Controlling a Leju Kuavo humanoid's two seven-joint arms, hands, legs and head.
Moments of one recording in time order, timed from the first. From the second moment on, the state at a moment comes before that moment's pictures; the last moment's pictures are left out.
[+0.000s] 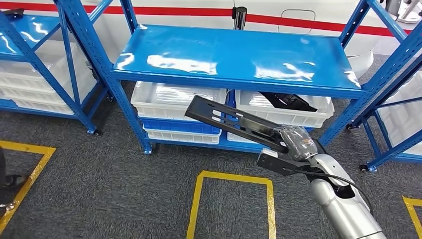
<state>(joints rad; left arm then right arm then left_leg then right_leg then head) -0.09 -0.10 0.90 -0.22 -0.76 0.20 -0.41 -0.40 -0.34 0.55 -1.36 0.75 -0.06 -0.29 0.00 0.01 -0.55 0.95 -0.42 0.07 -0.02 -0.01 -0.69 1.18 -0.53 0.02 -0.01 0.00</state>
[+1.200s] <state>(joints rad) -0.09 -0.11 0.90 -0.21 -0.83 0.08 -0.06 -0.50 -0.27 0.63 -1.23 0.73 -0.06 -0.28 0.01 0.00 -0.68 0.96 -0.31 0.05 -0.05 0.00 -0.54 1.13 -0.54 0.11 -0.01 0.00</state>
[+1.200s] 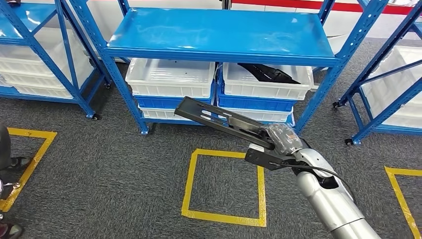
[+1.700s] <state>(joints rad) -0.09 -0.11 0.91 -0.22 -0.84 0.08 -0.06 -0.52 -0.25 0.63 -1.20 0.72 -0.06 -0.29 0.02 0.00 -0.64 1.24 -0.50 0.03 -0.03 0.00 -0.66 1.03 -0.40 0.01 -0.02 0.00</state>
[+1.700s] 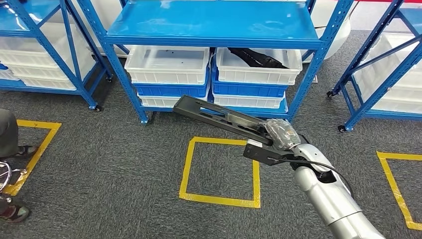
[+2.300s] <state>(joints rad) -0.09 -0.12 0.91 -0.21 -0.85 0.08 -0.06 -0.52 -0.26 0.63 -1.20 0.72 -0.07 -0.29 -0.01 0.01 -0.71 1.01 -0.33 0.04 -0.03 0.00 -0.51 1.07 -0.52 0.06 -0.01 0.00</state>
